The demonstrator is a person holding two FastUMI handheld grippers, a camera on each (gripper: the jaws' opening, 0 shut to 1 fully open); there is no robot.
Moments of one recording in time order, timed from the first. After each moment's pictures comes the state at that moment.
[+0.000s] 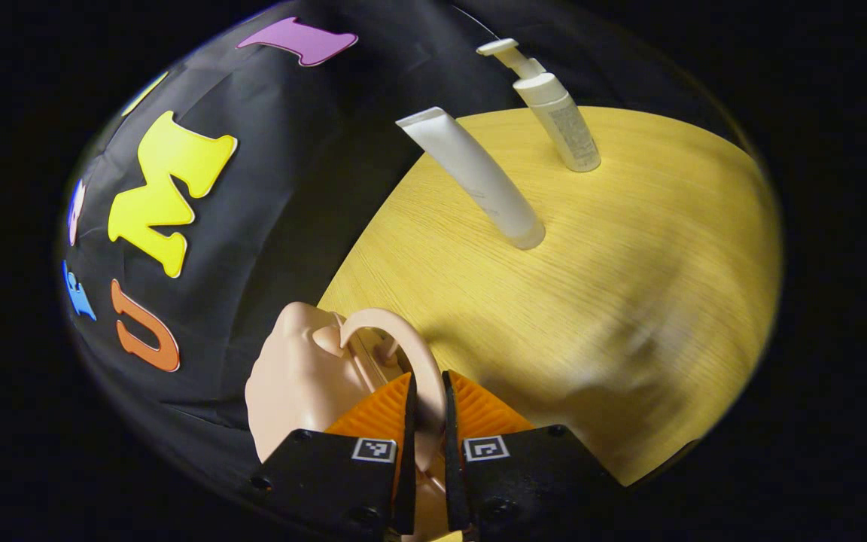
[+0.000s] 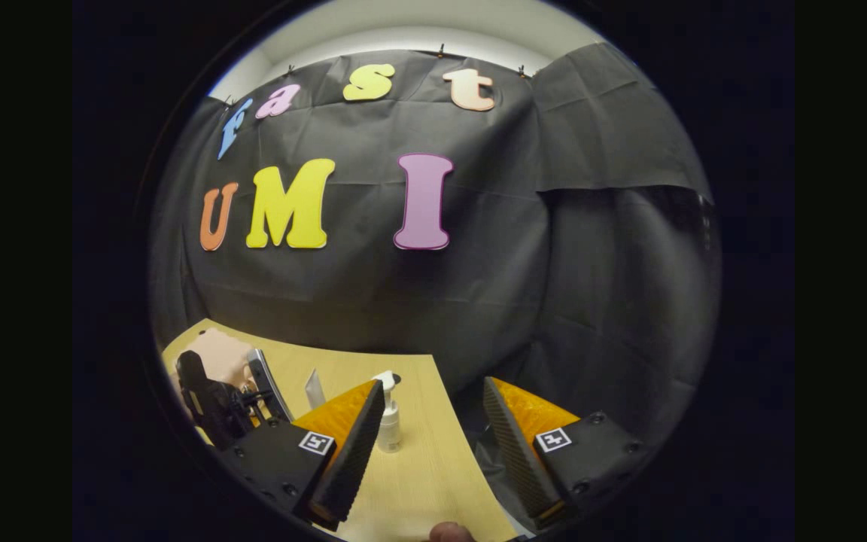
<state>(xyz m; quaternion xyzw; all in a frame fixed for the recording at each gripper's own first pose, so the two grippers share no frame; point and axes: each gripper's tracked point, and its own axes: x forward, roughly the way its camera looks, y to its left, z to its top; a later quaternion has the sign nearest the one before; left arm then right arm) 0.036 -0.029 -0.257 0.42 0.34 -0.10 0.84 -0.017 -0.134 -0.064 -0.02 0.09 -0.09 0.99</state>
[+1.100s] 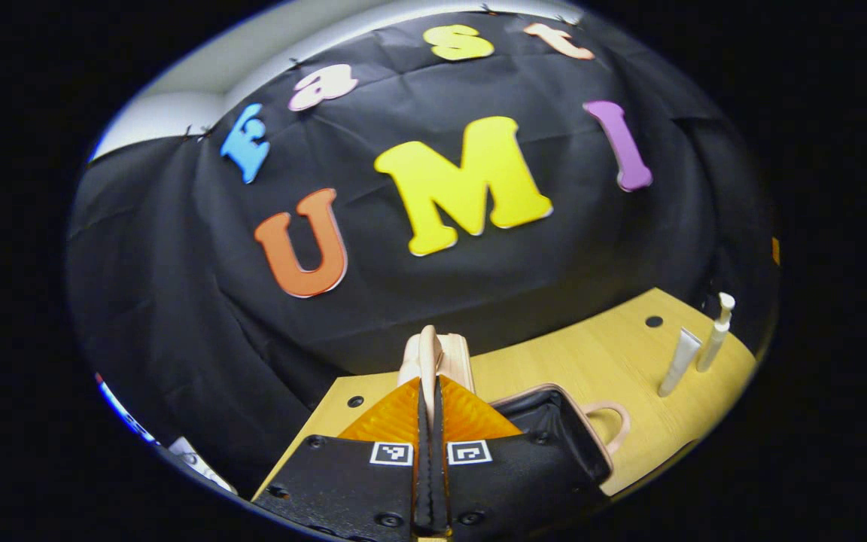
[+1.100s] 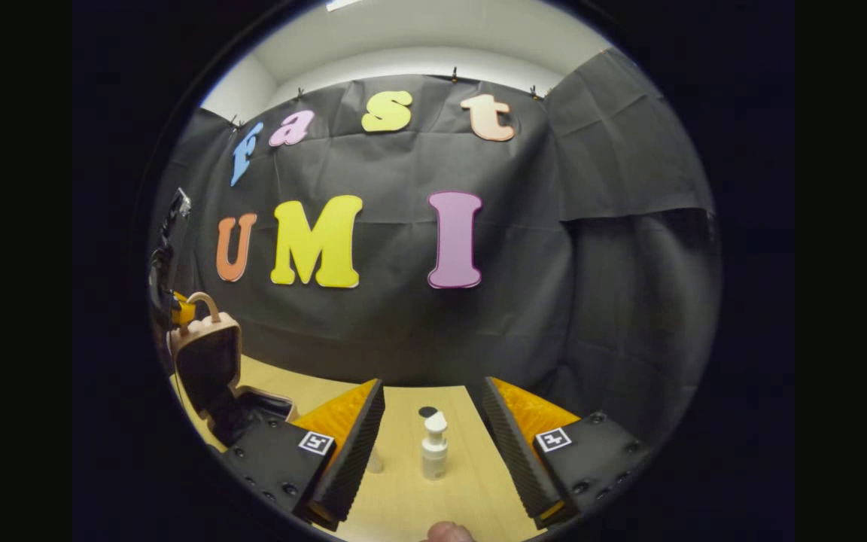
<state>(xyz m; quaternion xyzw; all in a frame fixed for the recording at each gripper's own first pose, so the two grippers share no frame) 0.016 0.211 -0.019 0.13 0.12 0.14 0.97 -0.010 -0.054 -0.002 -0.01 0.03 -0.04 1.00</state>
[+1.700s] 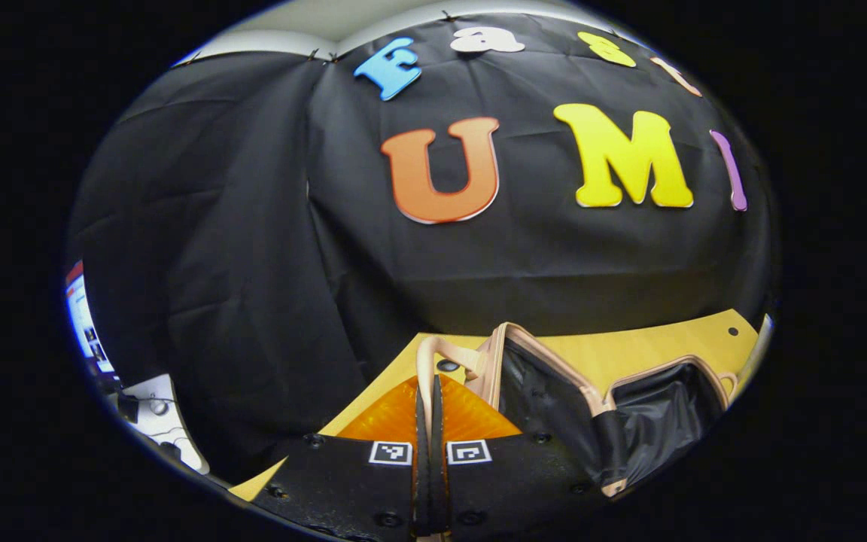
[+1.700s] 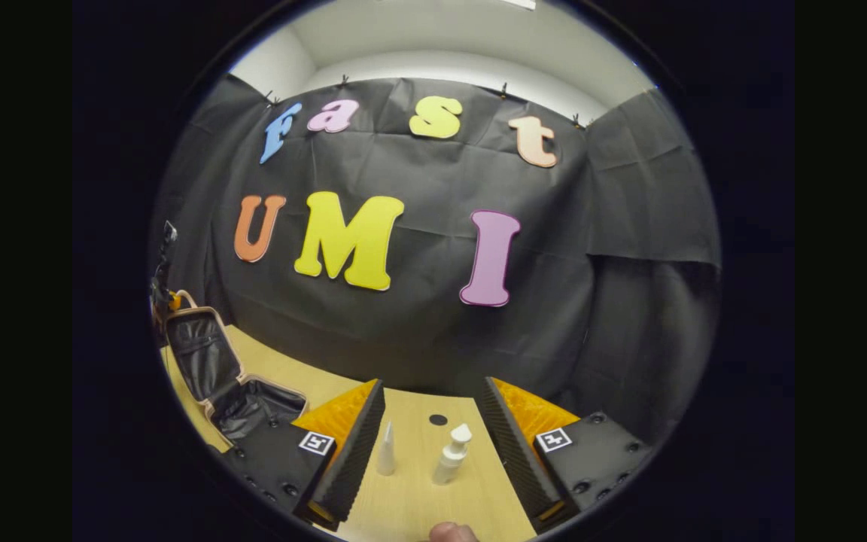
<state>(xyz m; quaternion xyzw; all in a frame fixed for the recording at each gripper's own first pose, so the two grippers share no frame) -0.008 0.462 -0.143 0.02 0.14 0.23 0.96 -0.016 0.008 0.015 -0.09 0.03 -0.02 1.00</state>
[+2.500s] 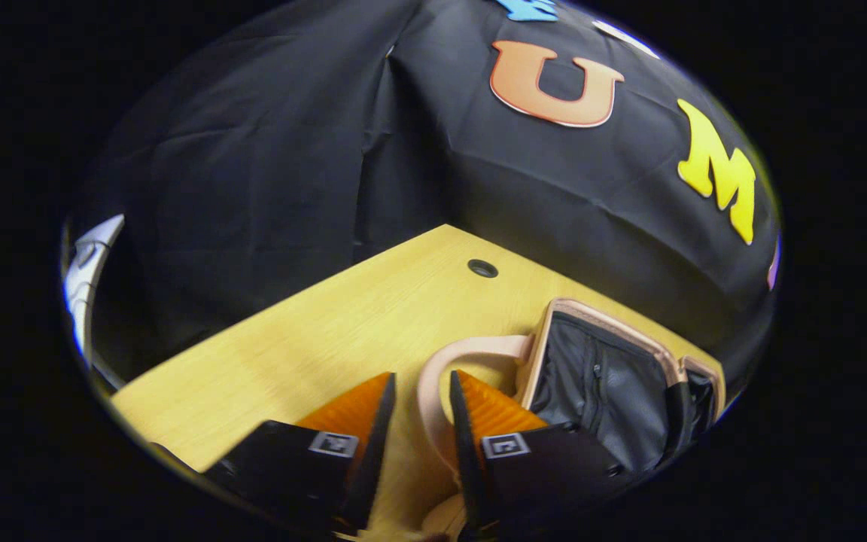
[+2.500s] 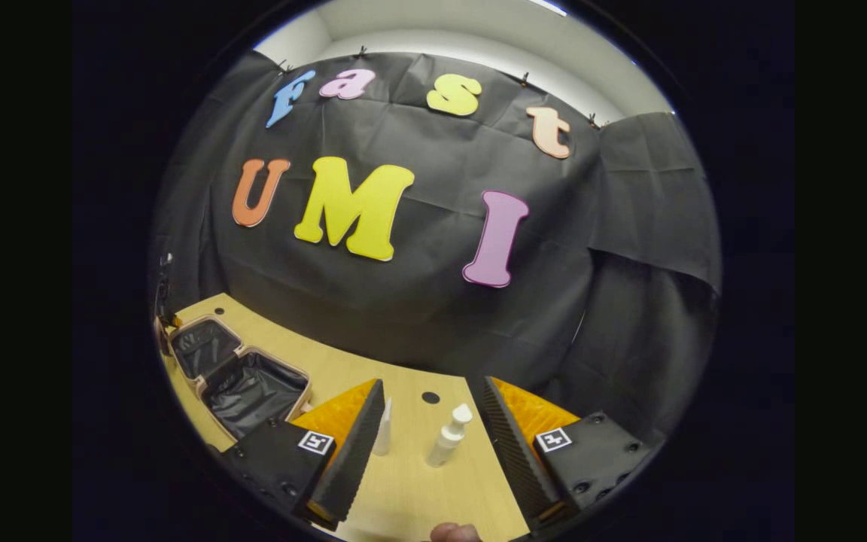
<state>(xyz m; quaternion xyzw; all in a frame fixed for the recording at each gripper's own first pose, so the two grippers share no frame) -0.005 0.522 -0.315 -0.16 0.25 0.26 0.92 -0.017 0.021 -0.013 -0.12 0.09 -0.04 0.99</state>
